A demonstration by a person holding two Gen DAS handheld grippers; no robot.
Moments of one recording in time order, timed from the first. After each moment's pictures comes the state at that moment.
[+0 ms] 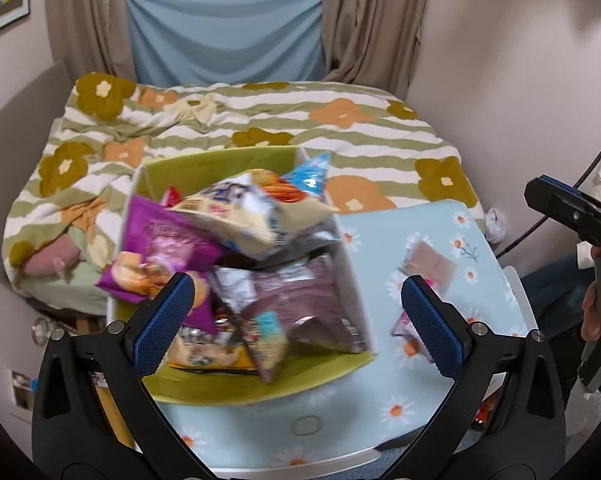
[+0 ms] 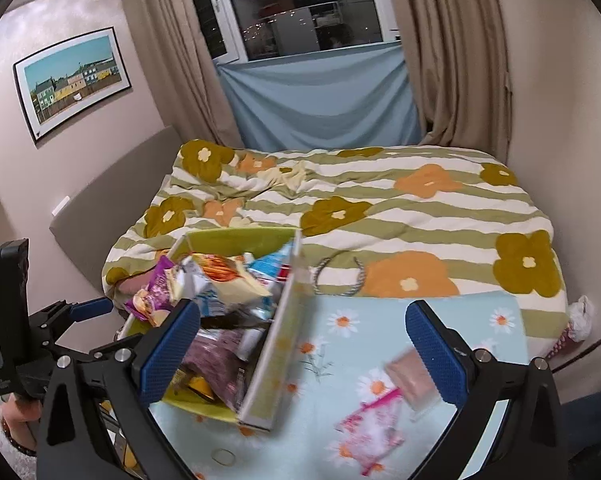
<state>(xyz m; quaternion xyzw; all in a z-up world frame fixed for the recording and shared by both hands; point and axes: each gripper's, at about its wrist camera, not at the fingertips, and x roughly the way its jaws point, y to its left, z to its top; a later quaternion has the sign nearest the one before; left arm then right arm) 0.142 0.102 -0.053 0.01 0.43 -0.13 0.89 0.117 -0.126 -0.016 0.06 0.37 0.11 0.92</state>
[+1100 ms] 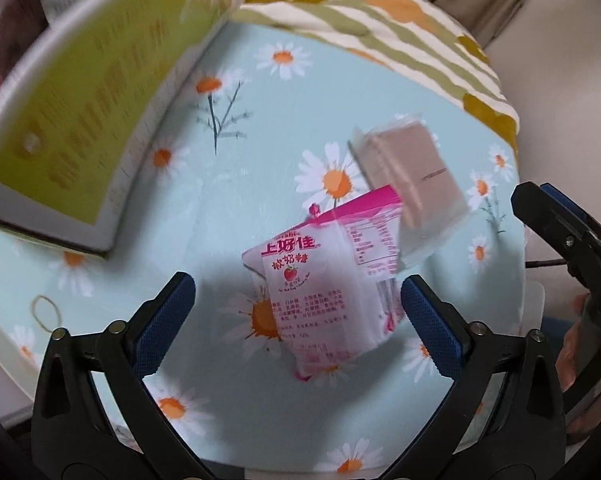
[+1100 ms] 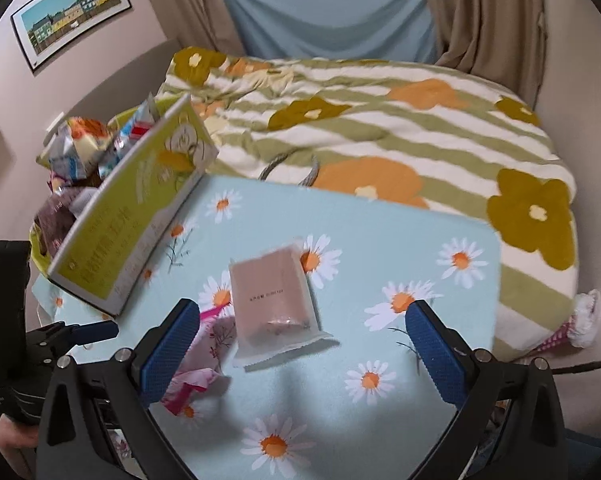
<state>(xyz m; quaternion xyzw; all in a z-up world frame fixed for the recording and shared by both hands) 0.140 -0.077 -0.262 -0.14 0.60 0.01 0.79 0.168 -0.273 -0.188 0.00 0.50 0.20 0.85</state>
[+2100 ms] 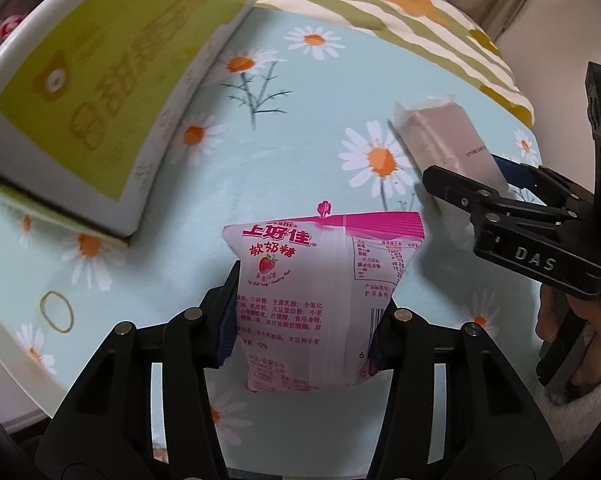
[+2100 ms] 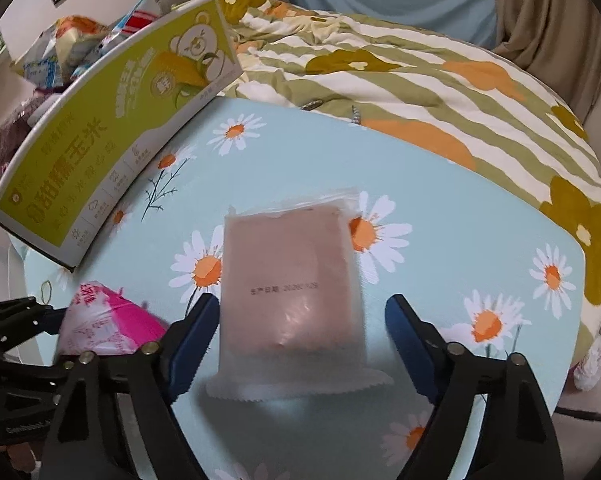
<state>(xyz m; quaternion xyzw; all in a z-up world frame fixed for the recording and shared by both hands) 0.125 -0.059 -0.275 -0.11 0.60 0.03 0.79 0.191 -0.222 -0.261 -0.09 0.53 0.25 0.80</state>
